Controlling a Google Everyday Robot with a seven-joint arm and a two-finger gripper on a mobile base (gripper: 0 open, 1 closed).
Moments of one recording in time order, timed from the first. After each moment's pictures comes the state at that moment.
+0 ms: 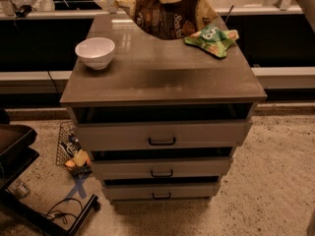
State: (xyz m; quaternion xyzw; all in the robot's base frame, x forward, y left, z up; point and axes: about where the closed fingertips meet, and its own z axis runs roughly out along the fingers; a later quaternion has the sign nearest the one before) arm 0.705 -0.024 1.049 -0.49 0.72 0.11 0.48
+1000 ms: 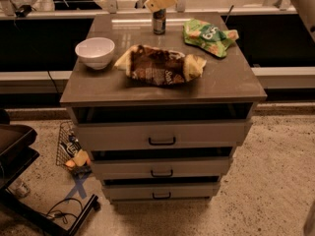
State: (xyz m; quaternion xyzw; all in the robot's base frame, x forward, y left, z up) arm 0.706 -0.018 1.045 -0.49 0.72 0.11 0.48
